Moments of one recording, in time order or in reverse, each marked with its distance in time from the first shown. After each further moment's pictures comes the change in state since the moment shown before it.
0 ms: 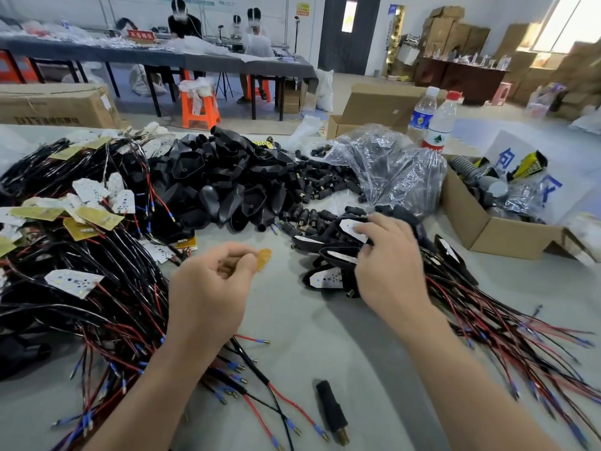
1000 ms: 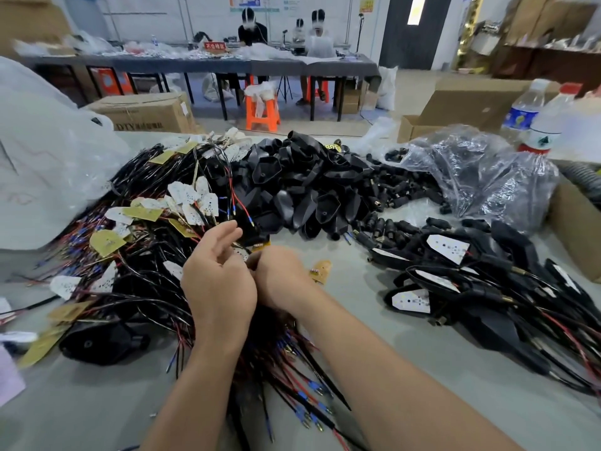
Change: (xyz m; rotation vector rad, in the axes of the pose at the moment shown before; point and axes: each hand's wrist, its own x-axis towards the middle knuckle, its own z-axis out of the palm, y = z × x) left_hand 0.038 -0.022 -0.051 -0.050 0.374 -0.349; right_hand 0.011 -0.205 0.127 0.347 -0.866 -0.027
